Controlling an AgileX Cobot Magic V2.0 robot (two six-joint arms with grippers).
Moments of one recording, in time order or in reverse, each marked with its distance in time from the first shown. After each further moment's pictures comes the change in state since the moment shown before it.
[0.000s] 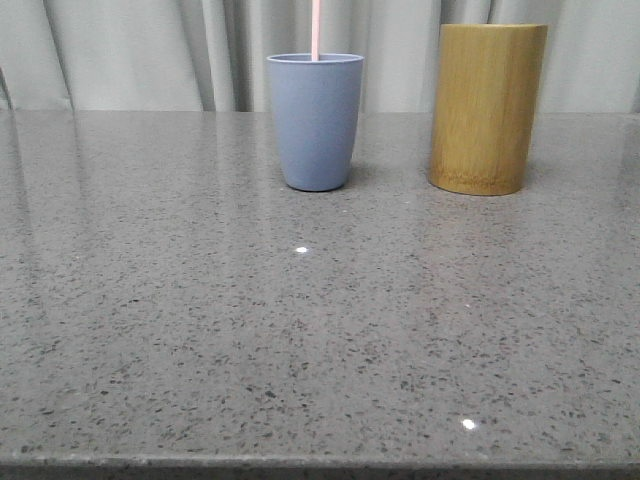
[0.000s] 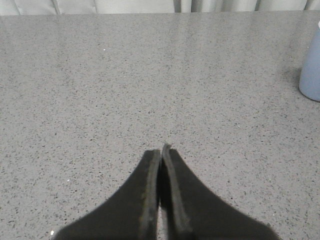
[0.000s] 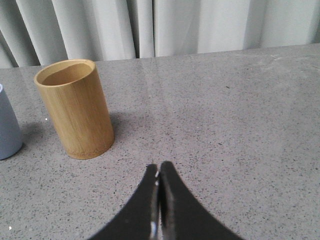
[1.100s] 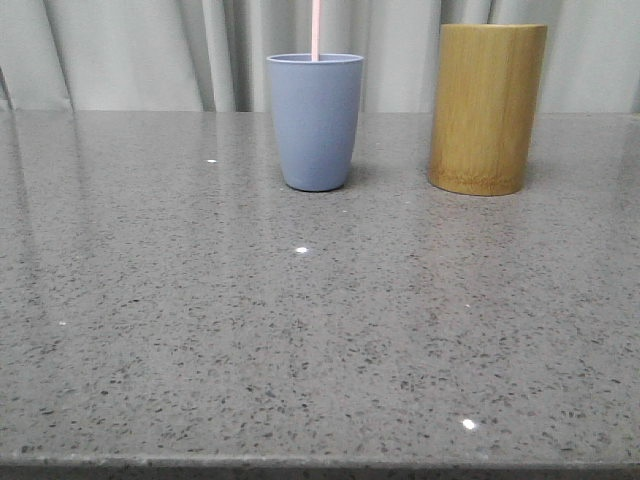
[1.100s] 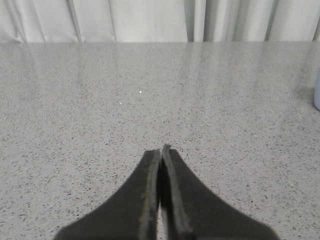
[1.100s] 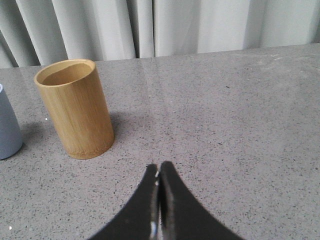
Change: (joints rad) left arm 0.050 -0.254 0.259 0.010 -0.192 0.000; right arm 0.000 0.000 0.000 0.000 0.001 0.000
